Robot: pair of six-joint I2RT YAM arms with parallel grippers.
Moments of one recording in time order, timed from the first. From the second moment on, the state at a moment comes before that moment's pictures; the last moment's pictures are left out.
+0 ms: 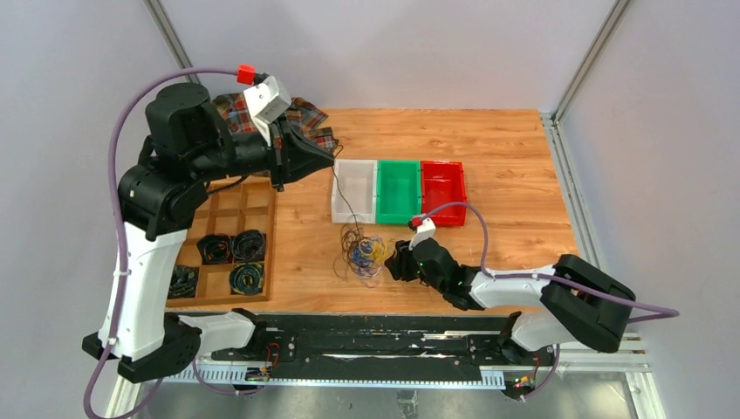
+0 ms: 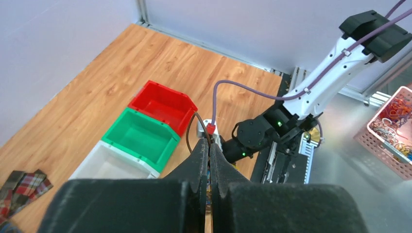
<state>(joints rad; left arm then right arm) -0.45 1.23 1.96 -0.95 0.76 0.06 0.98 1.38 0.39 0.48 0.24 0.56</state>
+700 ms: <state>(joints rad) -0.45 1.12 1.18 -0.83 0.46 0.21 1.04 1.17 0.45 0.29 0.24 0.44</state>
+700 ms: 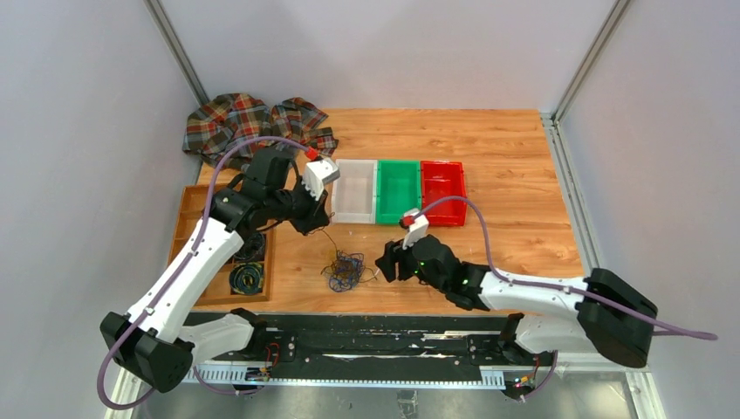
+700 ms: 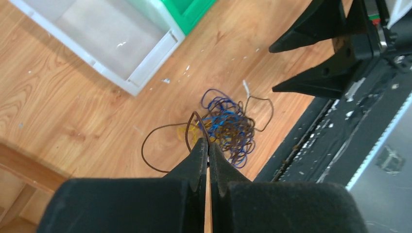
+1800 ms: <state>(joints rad) -0.48 1.20 0.92 -0.86 0.62 0.58 1.08 1.52 0.66 0.41 0.00 0.44</state>
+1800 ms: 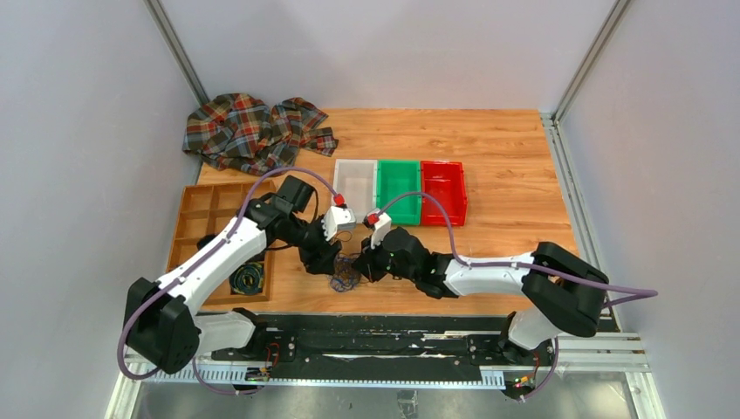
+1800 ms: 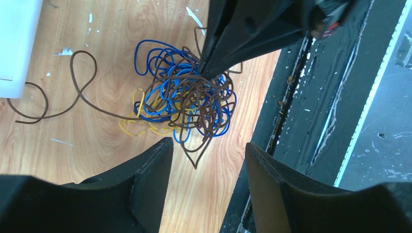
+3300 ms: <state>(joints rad) -0.50 1.11 1.22 -0.92 0.46 0.40 1.03 1.21 0.52 0.17 0.19 0.39</state>
